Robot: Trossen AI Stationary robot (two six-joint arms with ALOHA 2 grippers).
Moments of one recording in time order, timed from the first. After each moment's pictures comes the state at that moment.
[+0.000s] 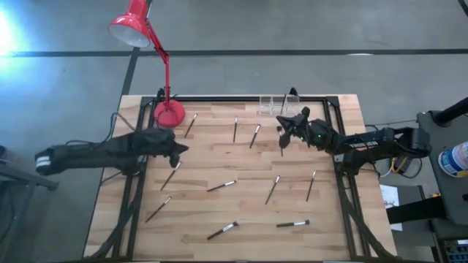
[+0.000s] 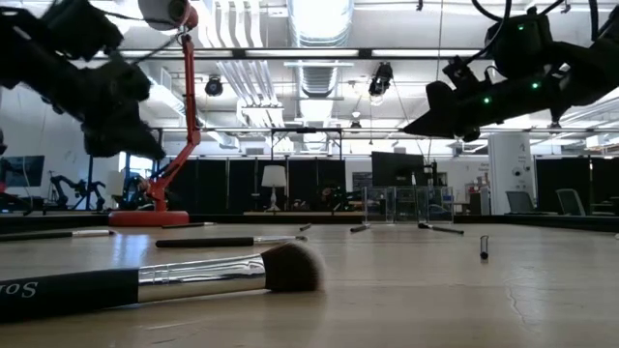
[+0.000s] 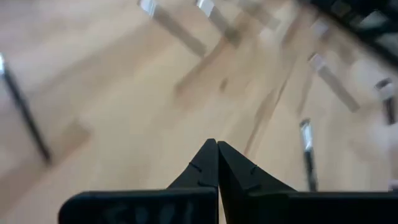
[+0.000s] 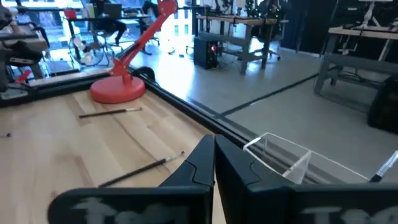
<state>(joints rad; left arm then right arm) 0.24 0.57 0.29 -0.34 -0.03 -0.47 -0.35 1.18 0.24 0.82 0.31 0.05</state>
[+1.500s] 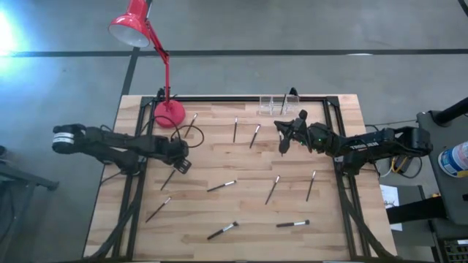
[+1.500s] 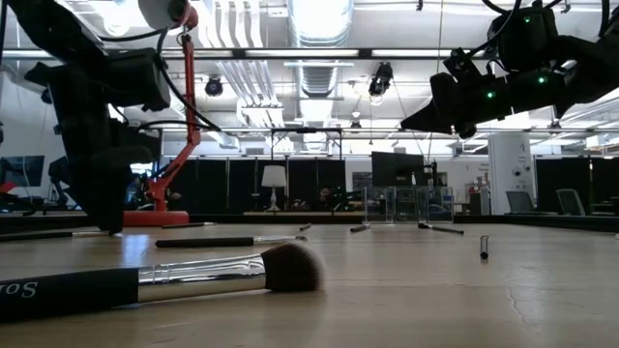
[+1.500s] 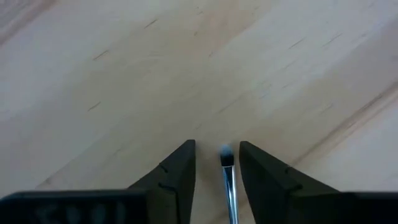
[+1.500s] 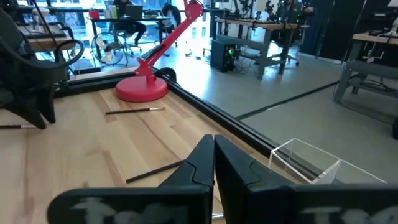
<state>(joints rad) 0.13 1.14 0.44 -0.57 -0.13 -0.80 -0.28 1.17 0.24 0.83 0.31 0.03</state>
